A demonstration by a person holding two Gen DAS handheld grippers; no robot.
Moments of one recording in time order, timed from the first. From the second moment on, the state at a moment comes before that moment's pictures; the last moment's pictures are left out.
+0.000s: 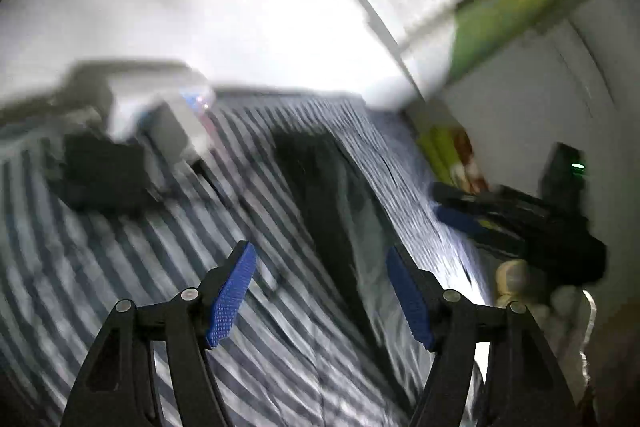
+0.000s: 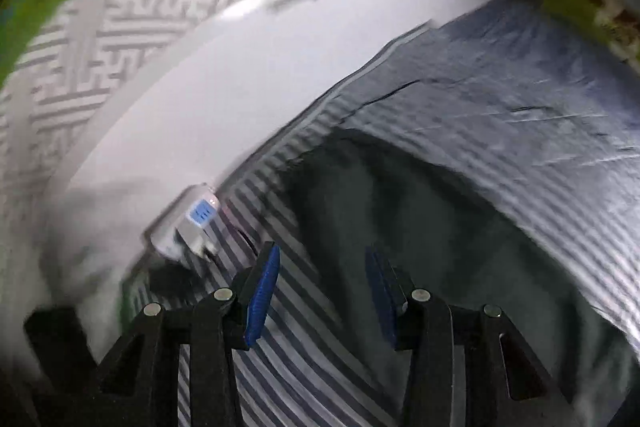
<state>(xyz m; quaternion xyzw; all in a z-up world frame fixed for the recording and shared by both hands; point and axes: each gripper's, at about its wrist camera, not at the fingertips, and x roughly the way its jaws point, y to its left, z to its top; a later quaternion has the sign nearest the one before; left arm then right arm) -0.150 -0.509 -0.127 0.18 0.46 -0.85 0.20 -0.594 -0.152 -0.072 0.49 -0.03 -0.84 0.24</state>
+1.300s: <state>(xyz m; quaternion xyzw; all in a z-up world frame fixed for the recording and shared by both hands) -0.146 -0.544 -0.135 0.15 0.52 -0.82 0.15 -0.700 -0.237 -0.181 0.55 -0.08 -0.80 0.21</state>
